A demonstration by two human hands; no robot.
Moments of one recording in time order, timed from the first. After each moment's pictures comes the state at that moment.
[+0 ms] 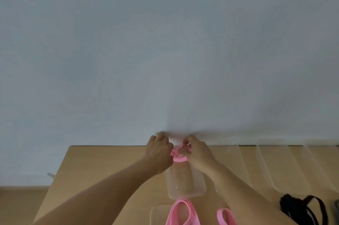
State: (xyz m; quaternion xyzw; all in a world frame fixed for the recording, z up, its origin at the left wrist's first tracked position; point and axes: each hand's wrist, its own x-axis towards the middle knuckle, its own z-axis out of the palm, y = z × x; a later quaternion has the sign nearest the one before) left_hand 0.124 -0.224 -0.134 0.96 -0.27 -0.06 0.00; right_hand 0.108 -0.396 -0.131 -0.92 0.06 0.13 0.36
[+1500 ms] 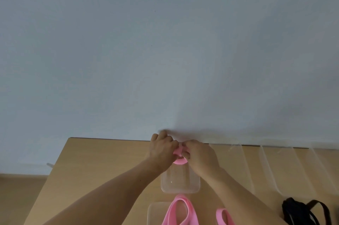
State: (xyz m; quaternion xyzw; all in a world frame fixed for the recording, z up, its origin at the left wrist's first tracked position) left_hand 0.119 -0.240 -0.143 0.97 -0.21 -0.07 0.04; right_hand 0.099 -0.396 -0.140 -0.98 -0.06 0.09 0.16
